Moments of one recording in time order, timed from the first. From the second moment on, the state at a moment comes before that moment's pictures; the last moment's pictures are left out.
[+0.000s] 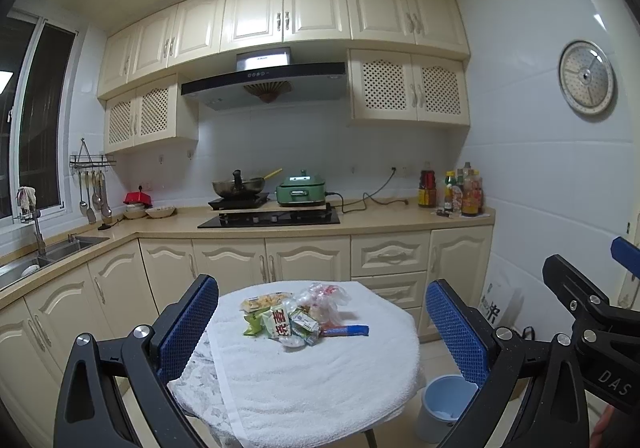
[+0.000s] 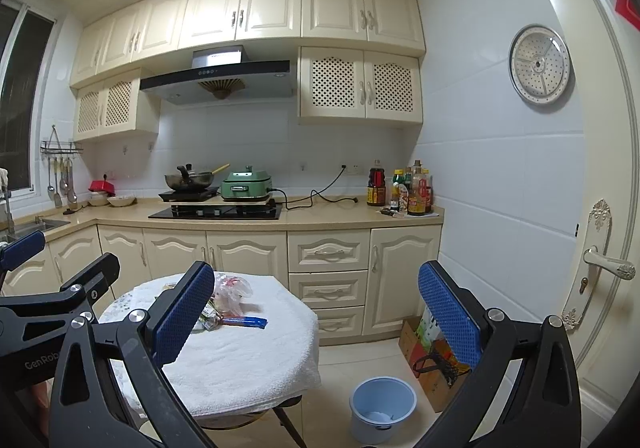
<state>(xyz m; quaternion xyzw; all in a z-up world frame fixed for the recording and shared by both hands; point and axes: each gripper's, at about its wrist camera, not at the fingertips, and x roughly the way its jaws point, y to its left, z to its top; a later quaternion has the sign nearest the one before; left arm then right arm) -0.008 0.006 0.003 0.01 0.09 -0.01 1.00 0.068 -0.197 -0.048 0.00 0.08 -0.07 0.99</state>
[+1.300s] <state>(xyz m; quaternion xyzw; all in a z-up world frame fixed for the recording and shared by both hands) -0.009 0.001 0.001 0.01 0.09 0.00 1.00 0.067 -0.195 -0.050 0.01 0.08 -0.06 1.00</state>
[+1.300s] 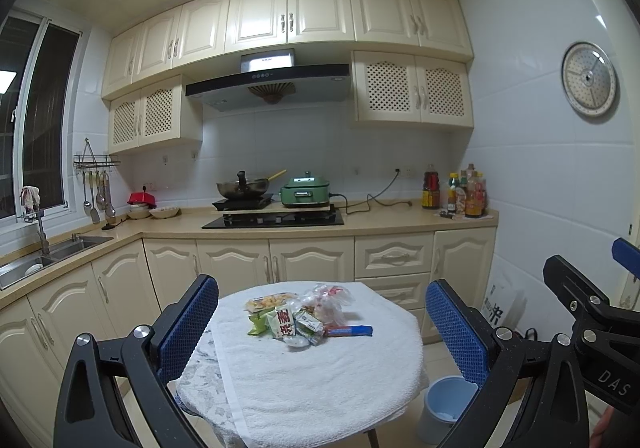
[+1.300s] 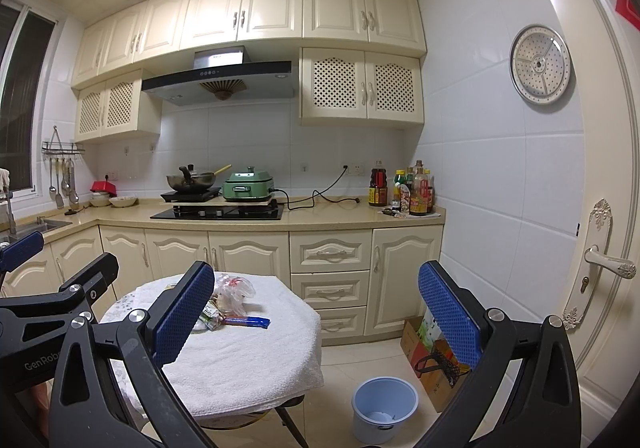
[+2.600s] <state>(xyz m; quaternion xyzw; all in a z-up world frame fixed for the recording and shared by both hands) 0.166 0.077 -0.074 -0.04 0.27 0.05 0.96 0.225 -0.206 -0.162 0.00 0.21 -0.01 0.98</state>
